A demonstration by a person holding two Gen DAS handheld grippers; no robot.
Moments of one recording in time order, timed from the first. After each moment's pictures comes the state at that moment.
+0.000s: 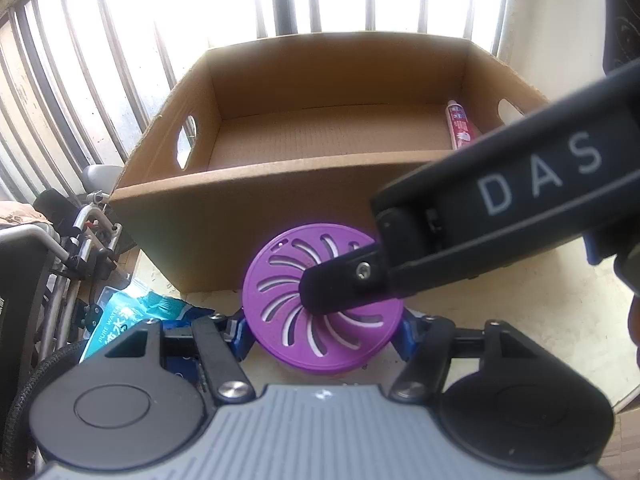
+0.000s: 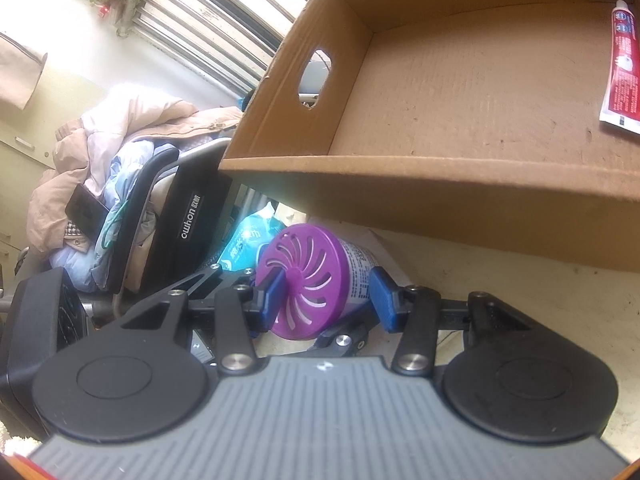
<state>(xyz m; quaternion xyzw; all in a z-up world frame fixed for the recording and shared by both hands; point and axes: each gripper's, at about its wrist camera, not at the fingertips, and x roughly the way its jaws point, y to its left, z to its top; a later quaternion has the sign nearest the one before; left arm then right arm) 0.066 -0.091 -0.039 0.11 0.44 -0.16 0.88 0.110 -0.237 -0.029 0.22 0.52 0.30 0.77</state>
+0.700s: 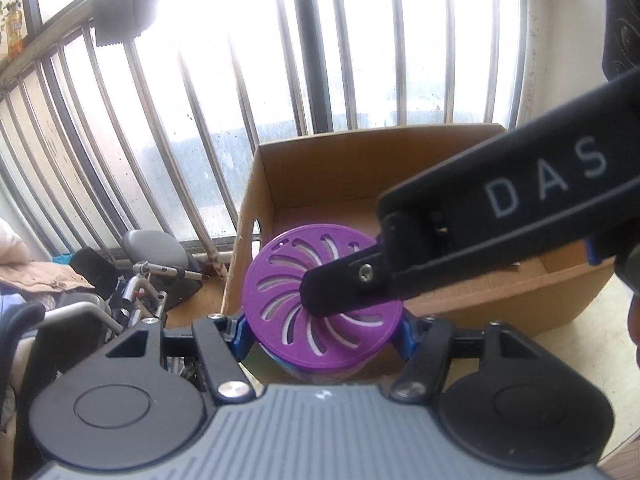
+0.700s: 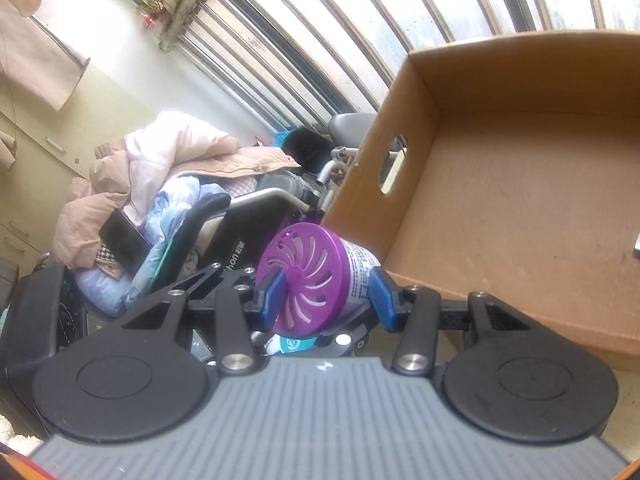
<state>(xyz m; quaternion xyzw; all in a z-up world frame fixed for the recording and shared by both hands) 0.092 -0.071 0.052 0.12 0.36 -0.14 0.91 0.145 -0.210 0.062 0.21 0.45 0.34 0.80</state>
